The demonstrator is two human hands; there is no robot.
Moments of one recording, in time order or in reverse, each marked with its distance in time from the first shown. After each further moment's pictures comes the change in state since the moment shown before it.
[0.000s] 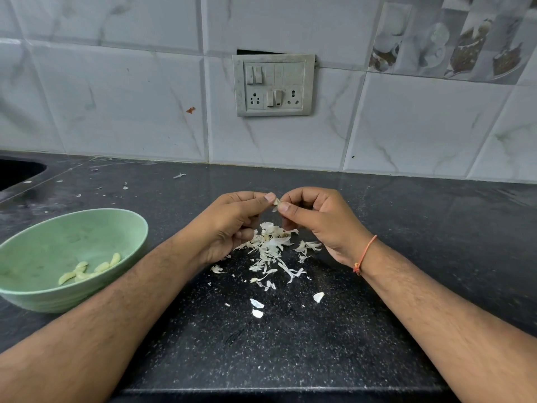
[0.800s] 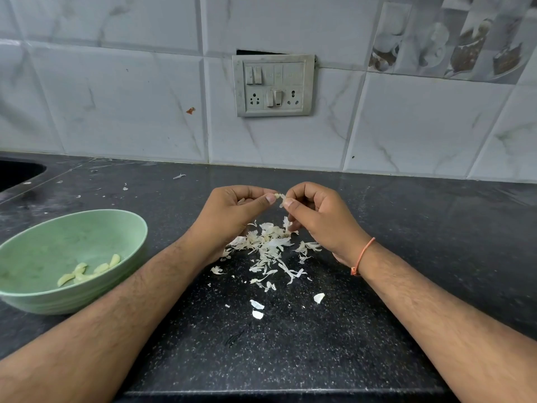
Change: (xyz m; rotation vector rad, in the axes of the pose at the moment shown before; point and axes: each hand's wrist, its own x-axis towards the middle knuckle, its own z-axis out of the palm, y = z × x) left_hand 0.002 -0.005 -0.003 0.281 0.152 0.265; right_hand 0.006 0.007 -0.003 -0.245 0.085 -0.074
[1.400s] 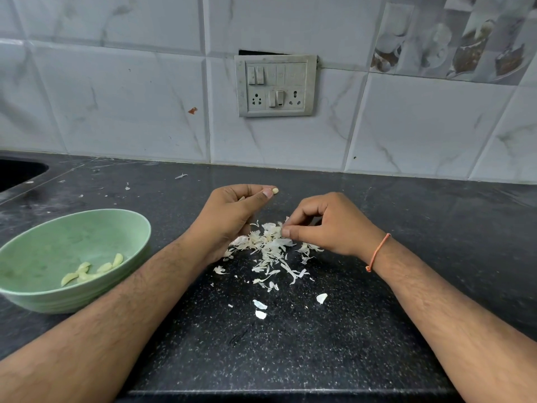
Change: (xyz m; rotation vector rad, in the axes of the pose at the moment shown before) left_hand 0.000 0.003 0.000 -0.109 0.036 -0.093; right_hand -0.005 -0.017 -0.019 -0.421 -0.249 -0.061
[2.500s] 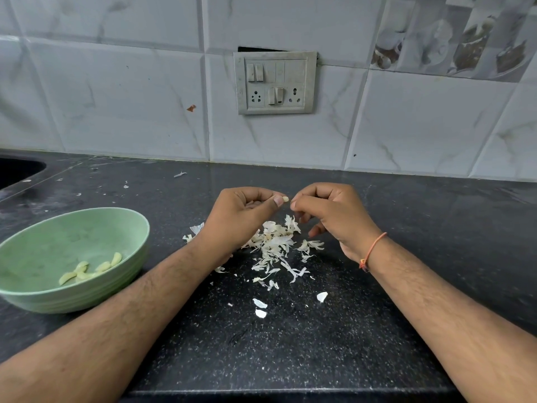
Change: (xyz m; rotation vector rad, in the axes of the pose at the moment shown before) left_hand -0.005 -0.008 0.007 0.202 -0.018 0.188; right_hand 0.003 -0.003 0.008 0.497 0.267 0.276
